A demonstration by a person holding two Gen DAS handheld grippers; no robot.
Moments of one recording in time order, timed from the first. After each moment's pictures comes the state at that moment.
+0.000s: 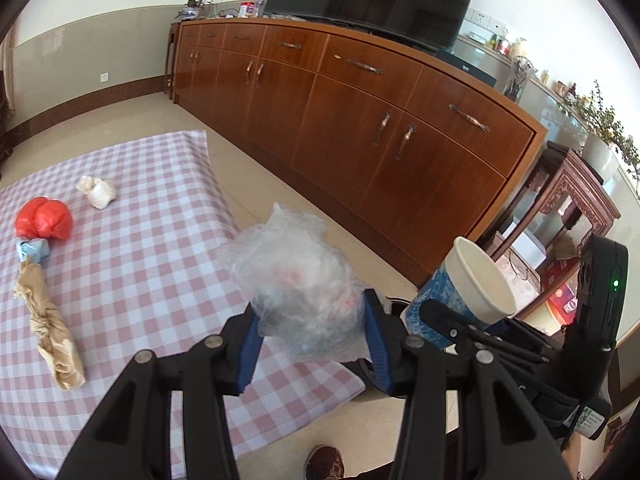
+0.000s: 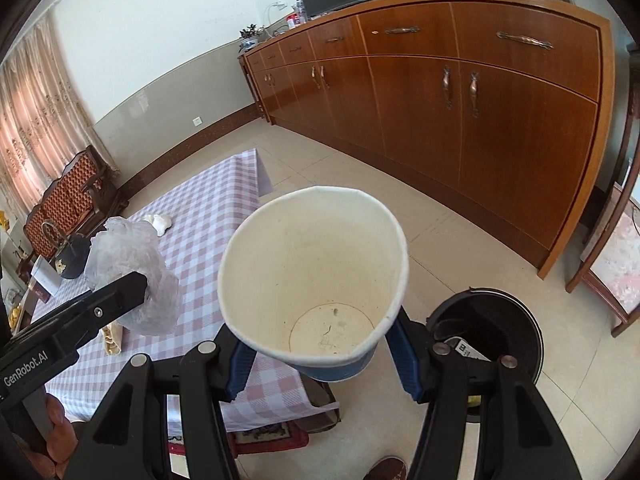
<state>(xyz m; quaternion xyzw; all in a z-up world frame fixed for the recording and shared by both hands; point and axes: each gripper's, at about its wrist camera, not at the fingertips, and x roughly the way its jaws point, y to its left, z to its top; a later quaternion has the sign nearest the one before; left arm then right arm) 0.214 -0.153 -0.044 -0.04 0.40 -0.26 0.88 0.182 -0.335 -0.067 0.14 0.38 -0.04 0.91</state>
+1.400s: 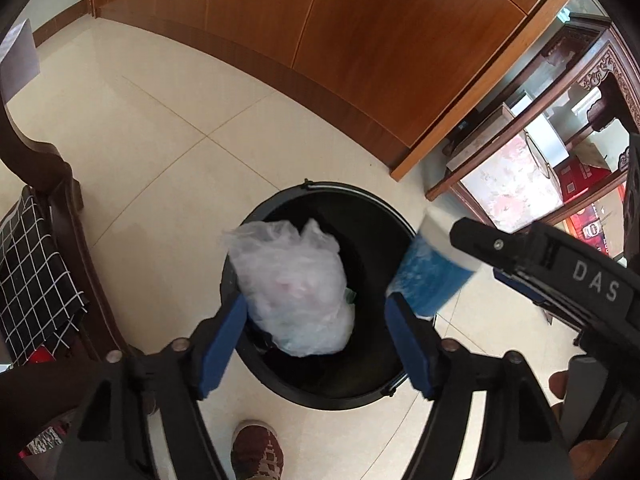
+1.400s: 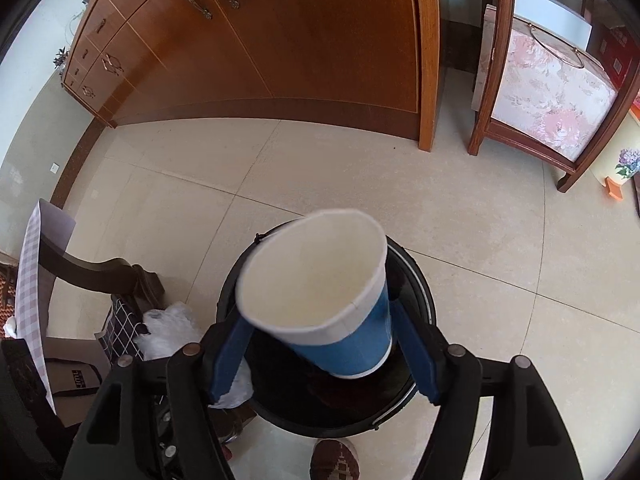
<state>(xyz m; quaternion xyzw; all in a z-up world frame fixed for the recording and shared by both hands) 0.236 -0.374 -0.213 0.04 0.57 -0.31 0.76 0.195 -0.596 -0.232 0.29 0.49 -0.24 0.78</state>
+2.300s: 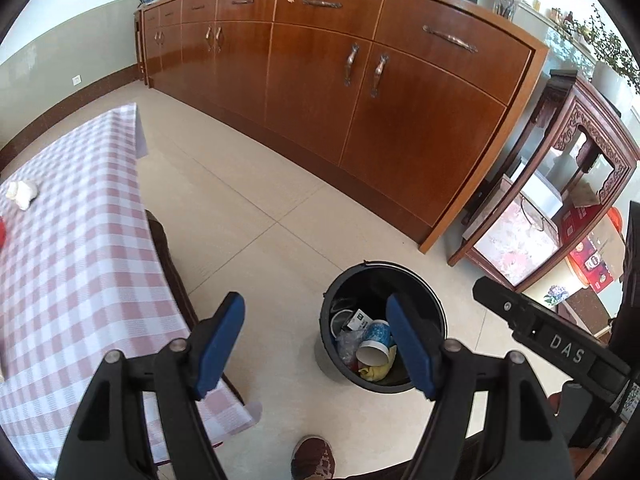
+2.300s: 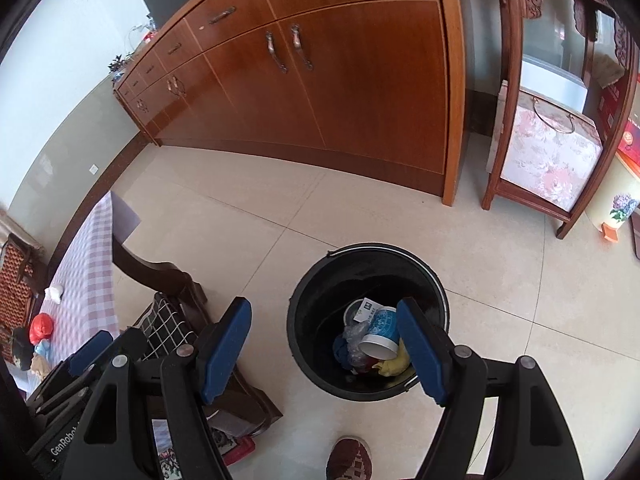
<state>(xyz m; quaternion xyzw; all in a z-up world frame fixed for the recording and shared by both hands) 0.210 -0.263 -0.081 0.03 0.44 -0.25 0.86 0.148 -0.498 -0.118 0.24 0.41 -0.20 0.85</state>
